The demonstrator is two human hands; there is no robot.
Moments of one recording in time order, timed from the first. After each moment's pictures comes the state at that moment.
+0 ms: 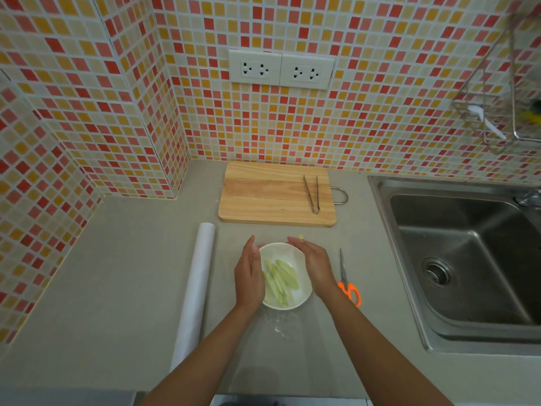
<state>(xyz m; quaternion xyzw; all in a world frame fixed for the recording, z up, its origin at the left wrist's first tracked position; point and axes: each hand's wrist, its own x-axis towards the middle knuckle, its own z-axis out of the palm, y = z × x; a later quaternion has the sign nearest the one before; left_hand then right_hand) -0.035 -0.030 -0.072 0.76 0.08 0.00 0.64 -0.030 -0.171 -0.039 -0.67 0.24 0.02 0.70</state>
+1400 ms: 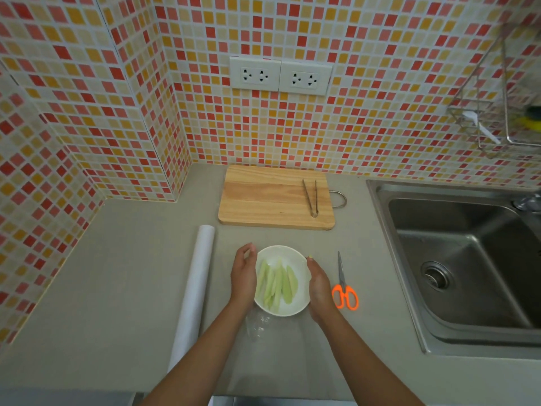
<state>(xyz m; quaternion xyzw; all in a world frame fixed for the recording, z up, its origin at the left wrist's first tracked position) -0.025 -0.023 -0.058 0.68 0.19 -0.10 0.71 -0.065 -0.166 -0.059 -0.55 0.31 0.01 0.77</state>
